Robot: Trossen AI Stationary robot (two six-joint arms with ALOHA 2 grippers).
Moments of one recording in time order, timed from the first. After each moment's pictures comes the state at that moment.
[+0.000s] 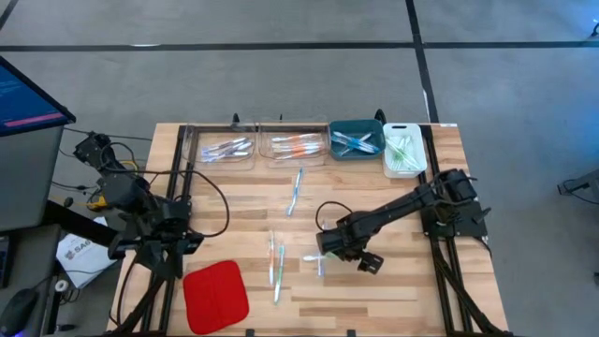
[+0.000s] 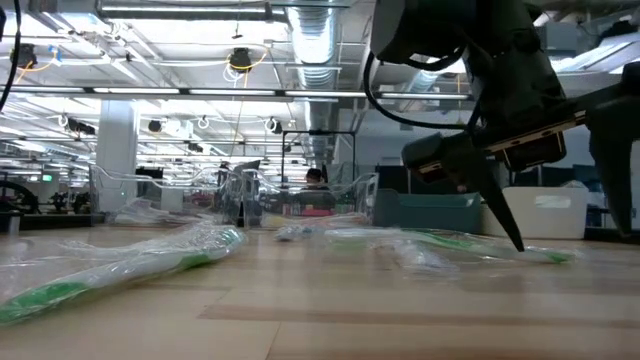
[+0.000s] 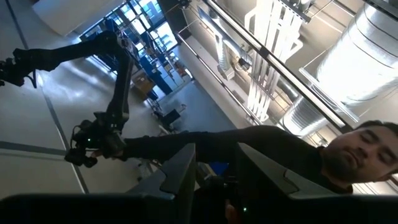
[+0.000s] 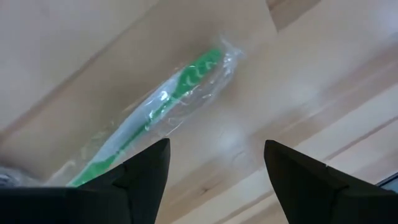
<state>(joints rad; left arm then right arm) -0.73 0.75 0.80 0.22 0.20 -0.97 0.30 1.91 1.21 -0.82 -0.34 2.48</state>
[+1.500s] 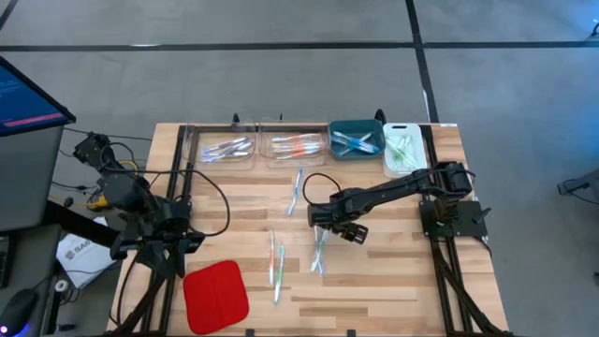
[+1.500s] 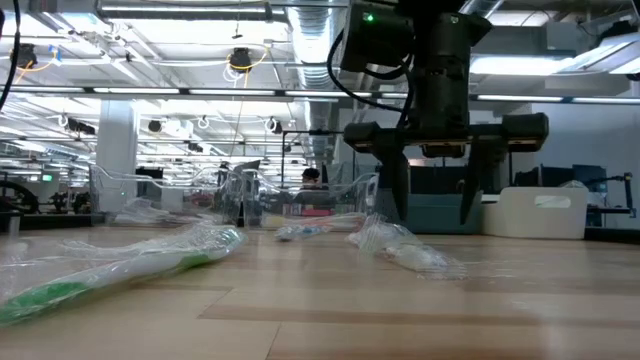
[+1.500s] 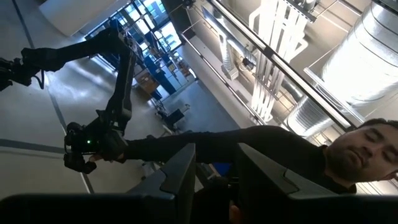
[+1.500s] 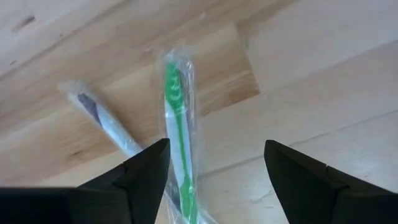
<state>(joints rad) -0.72 0.75 0.80 0.20 0.20 -0.97 0.12 1.90 1.28 -0.83 -0.05 2.13</state>
